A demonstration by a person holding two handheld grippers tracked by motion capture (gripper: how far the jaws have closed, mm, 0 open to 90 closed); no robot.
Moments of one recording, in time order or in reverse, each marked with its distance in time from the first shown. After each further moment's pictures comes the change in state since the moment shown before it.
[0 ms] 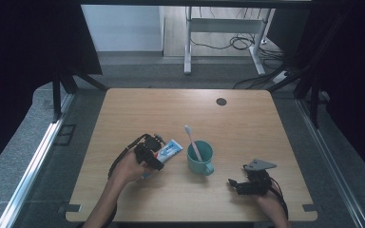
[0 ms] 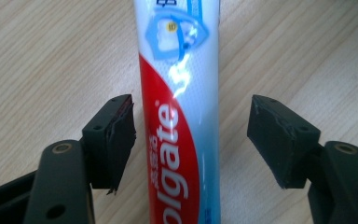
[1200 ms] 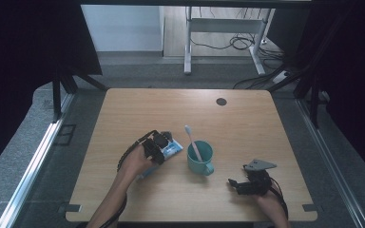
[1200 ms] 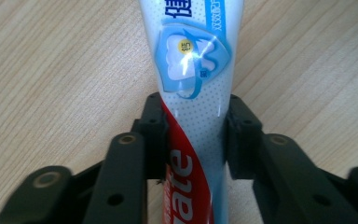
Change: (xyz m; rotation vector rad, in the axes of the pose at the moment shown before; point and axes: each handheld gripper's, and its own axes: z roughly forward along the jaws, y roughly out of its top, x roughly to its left) left arm 0.002 0.026 0.014 0.132 0.024 0.000; right arm 0.000 0.000 0.000 0.000 0.000 0.000
